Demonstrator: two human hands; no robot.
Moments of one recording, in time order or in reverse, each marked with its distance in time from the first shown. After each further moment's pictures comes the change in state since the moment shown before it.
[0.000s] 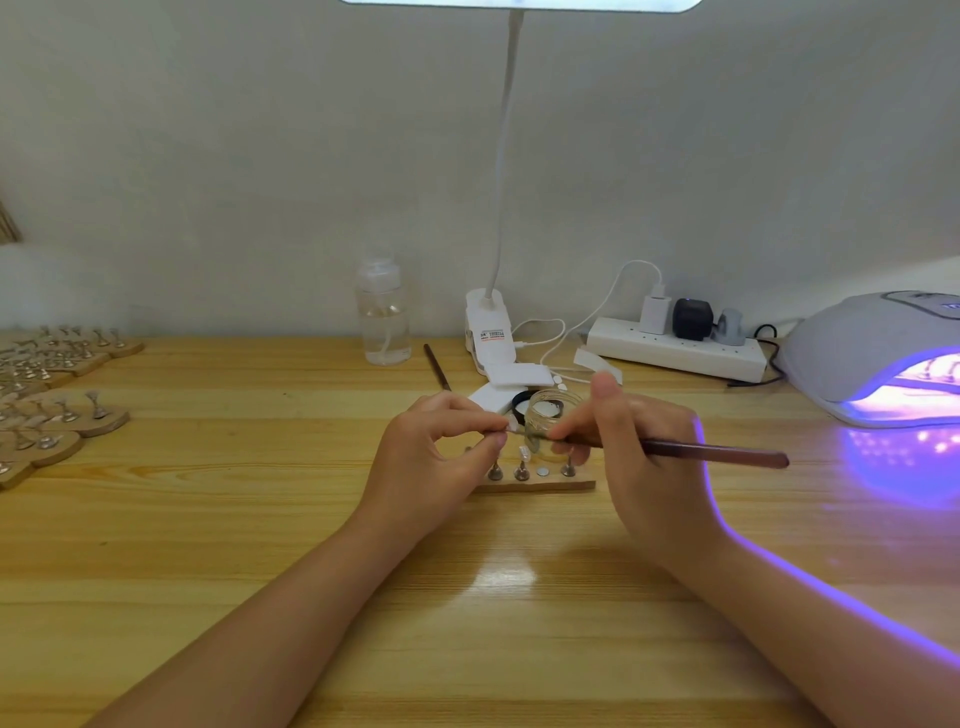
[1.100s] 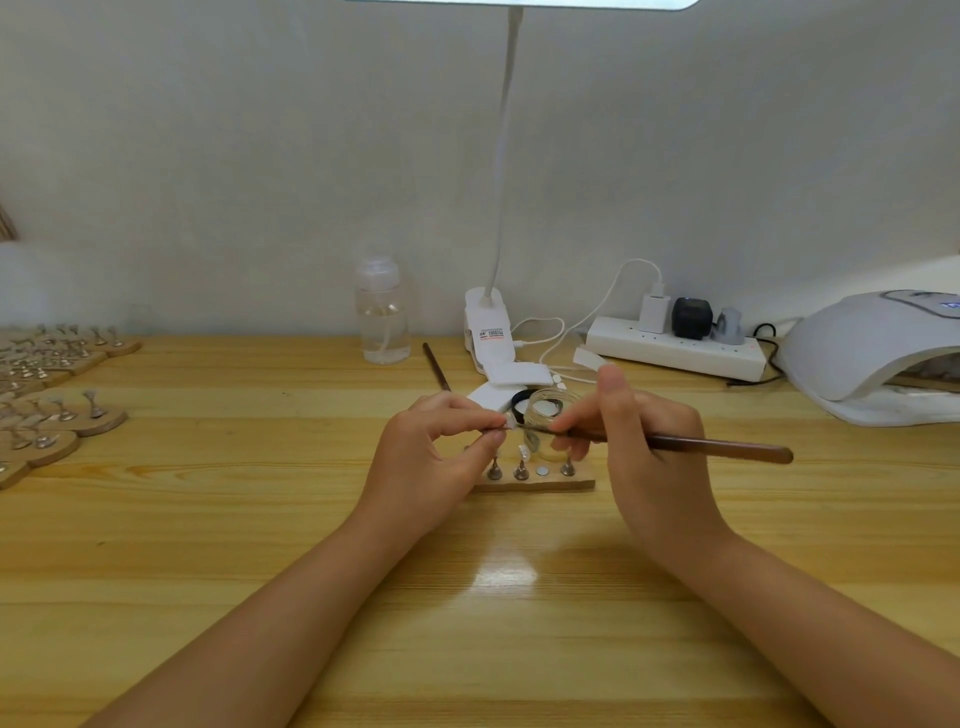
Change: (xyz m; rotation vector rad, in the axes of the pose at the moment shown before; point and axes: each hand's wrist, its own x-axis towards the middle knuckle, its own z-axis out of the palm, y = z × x) left_hand 0.001 -0.001 0.000 0.021 -0.018 0.000; right_hand 0.000 -0.004 0.001 0.049 0.027 0.136
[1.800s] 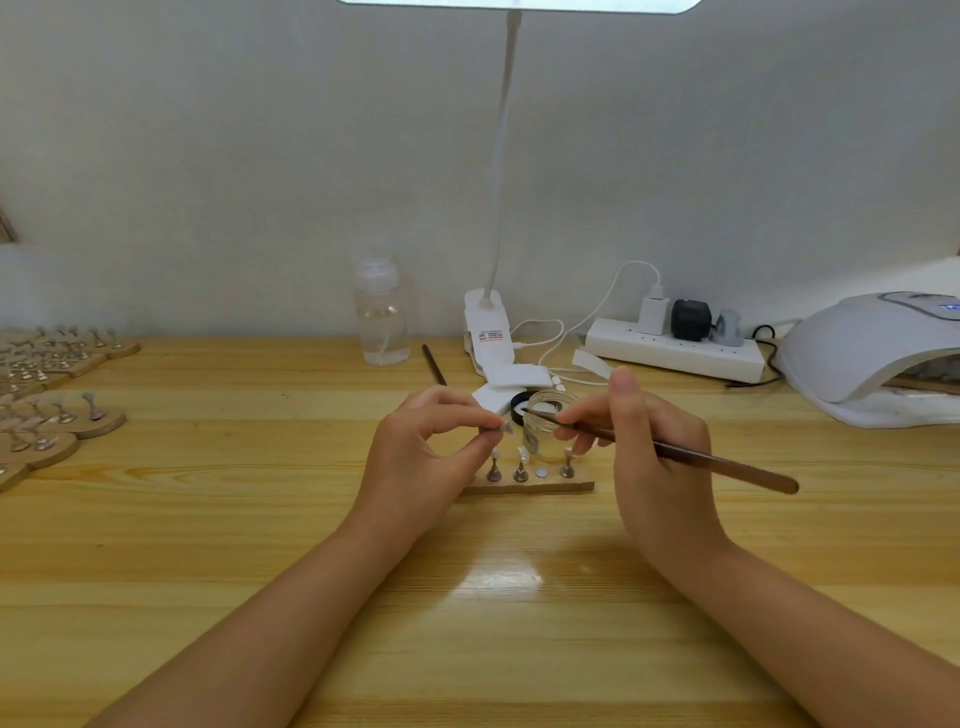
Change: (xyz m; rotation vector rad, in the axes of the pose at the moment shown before) left_hand 0.000 -0.001 -0.001 -0.002 0.050 0.049; right_hand -0.003 0.002 -0.001 0.001 0.062 -0.040
